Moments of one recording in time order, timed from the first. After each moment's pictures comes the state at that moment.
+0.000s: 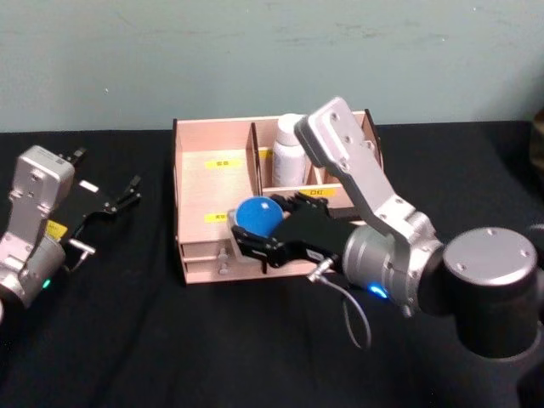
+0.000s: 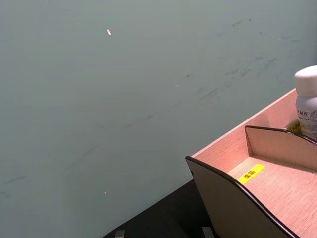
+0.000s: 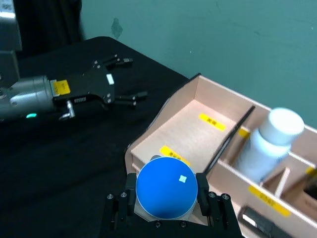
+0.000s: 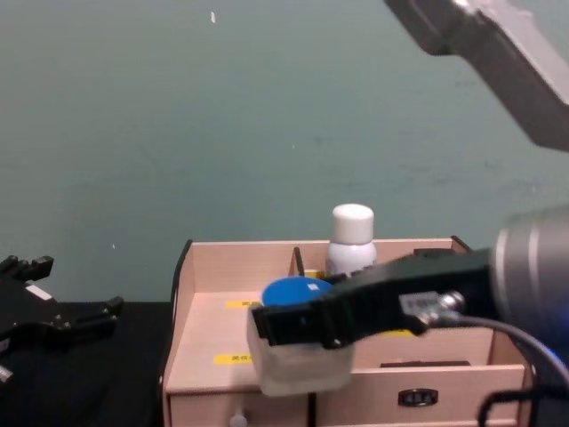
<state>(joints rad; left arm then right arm) -0.20 0.60 0.45 -1.41 -0.25 -0.12 0.03 0.14 0.28 -0.47 -1.96 0.14 0.75 0.28</state>
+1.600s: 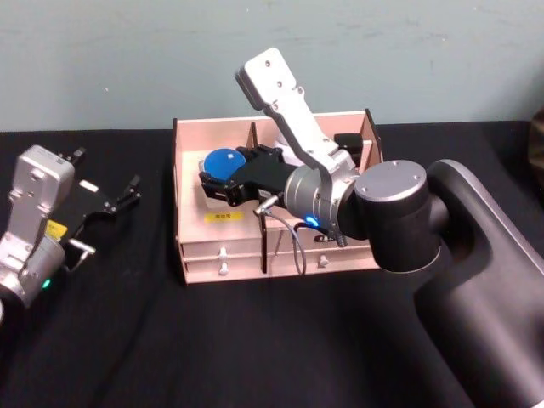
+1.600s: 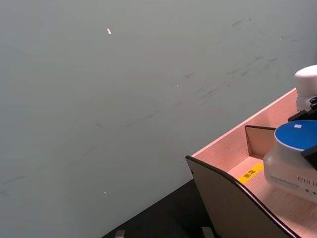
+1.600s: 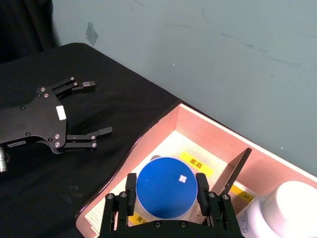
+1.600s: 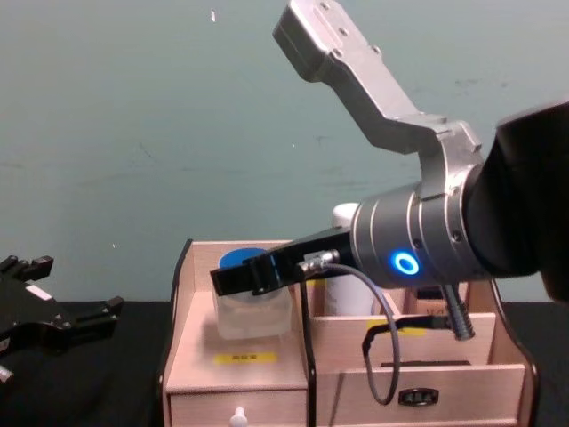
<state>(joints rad) -0.20 0.60 0.45 -1.41 -0.25 -0.12 0.03 0.39 0.06 -0.47 -1.54 0.01 0.65 0.31</state>
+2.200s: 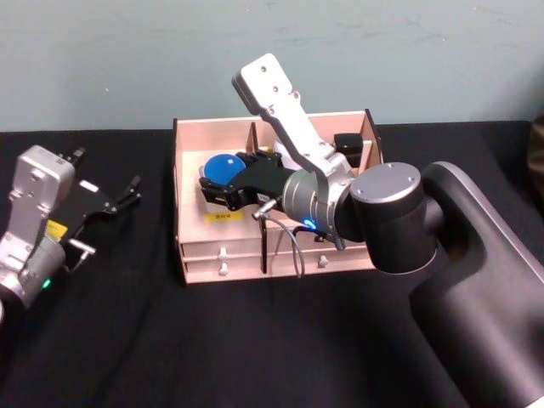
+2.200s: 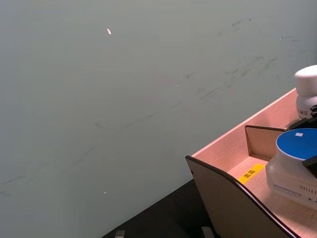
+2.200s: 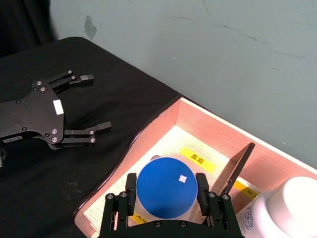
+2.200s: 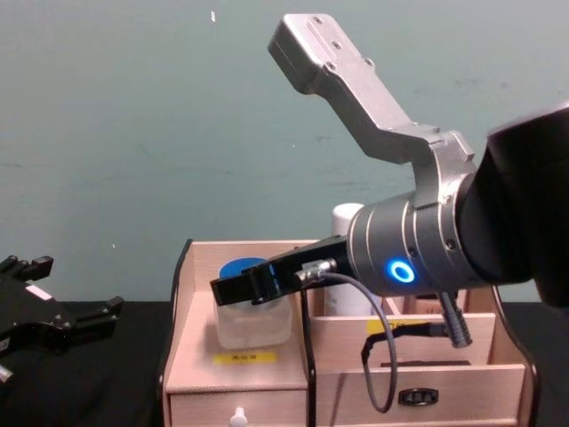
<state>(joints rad) -0.20 0.60 0.45 -1.41 -0.25 -0.12 0.03 0.39 0.04 -0.47 -1.52 -0.01 0.66 0.32</state>
